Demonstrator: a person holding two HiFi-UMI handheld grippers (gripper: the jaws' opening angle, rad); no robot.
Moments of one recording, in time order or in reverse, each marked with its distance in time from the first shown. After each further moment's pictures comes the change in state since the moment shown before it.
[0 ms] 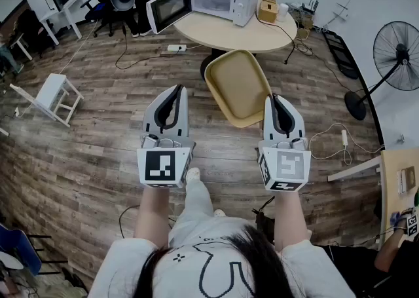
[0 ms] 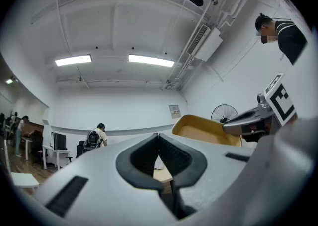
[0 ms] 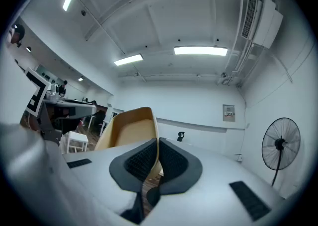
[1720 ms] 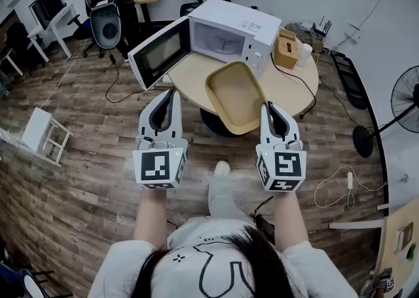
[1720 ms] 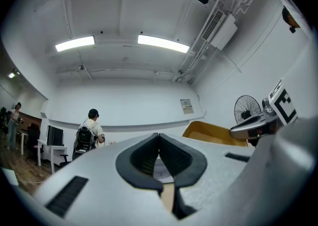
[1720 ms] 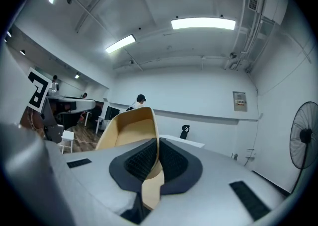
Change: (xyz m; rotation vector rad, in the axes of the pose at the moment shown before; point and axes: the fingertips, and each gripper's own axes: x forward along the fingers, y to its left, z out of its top) left arm 0.379 0.186 -0.123 -0.035 -0.018 0.035; right arm 0.425 -0.069 -0.094 0.043 0.084 0.032
